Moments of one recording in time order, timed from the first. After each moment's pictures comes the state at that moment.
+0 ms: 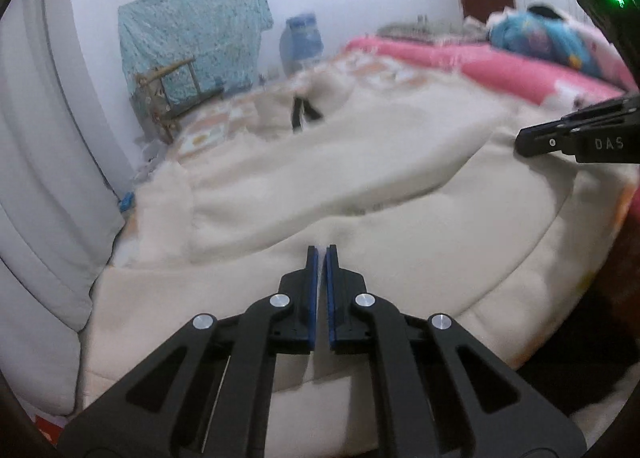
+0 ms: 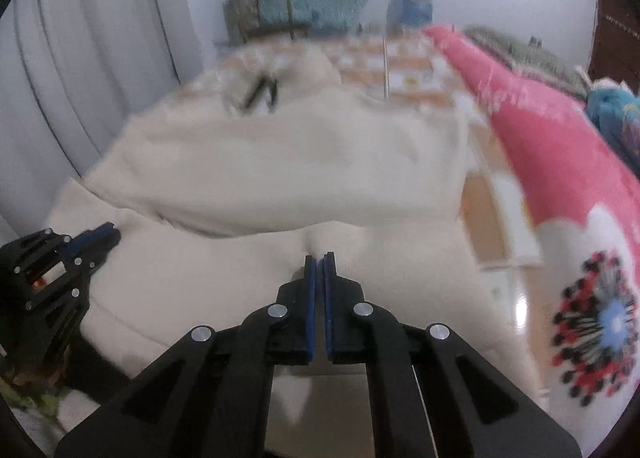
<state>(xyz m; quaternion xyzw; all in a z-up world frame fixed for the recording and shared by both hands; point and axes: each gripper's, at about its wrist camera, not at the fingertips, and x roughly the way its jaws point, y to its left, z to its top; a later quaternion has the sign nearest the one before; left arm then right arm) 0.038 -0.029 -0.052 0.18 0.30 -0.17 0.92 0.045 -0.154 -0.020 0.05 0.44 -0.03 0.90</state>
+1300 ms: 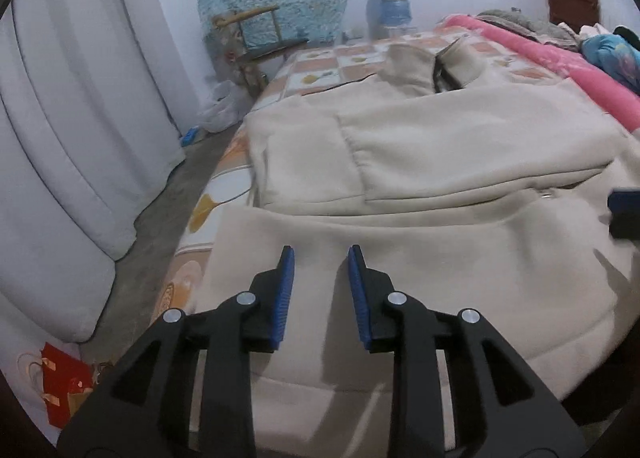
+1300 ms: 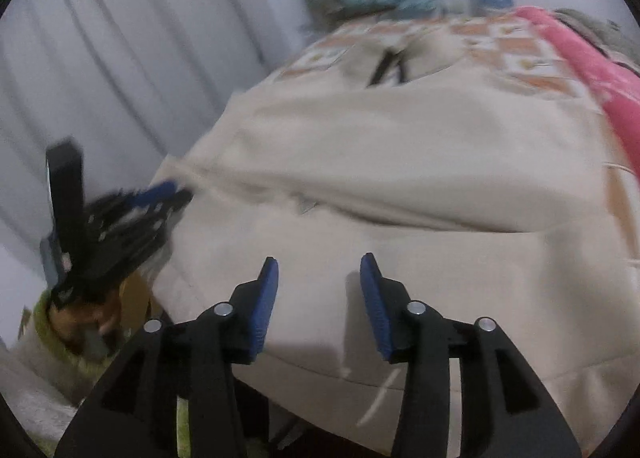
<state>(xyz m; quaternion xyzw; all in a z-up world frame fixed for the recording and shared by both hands) 0.071 0.068 -0.050 0.13 0.36 -0.03 0.93 0.059 -0.086 -0.026 0.08 0.45 0.15 0.88</state>
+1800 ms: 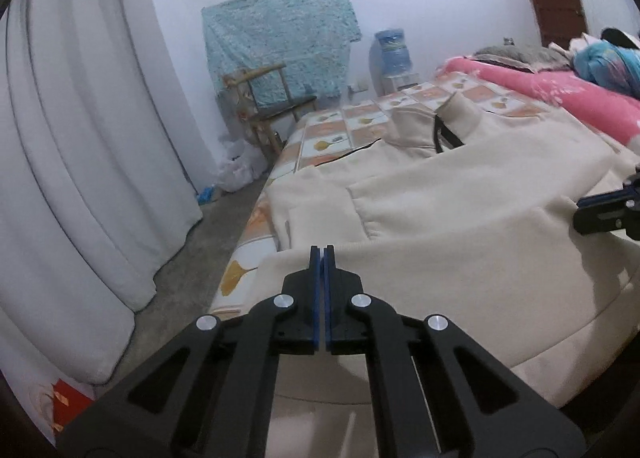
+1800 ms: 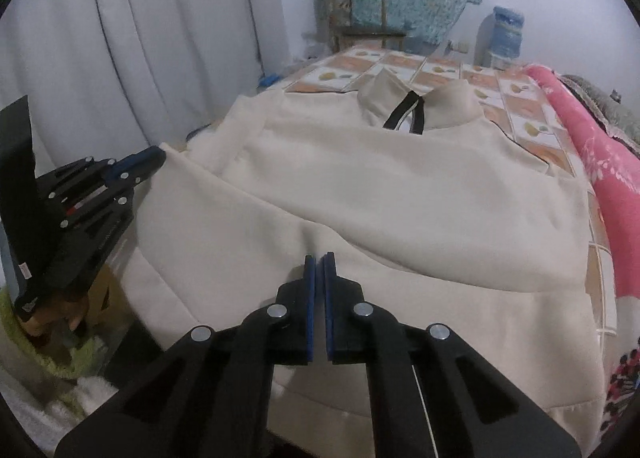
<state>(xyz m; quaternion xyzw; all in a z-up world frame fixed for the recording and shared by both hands) 0.058 0.068 -0.023 0.15 0.26 -0.02 0.95 0.073 -0.057 -0.001 -0.01 0.41 0.11 0.90</state>
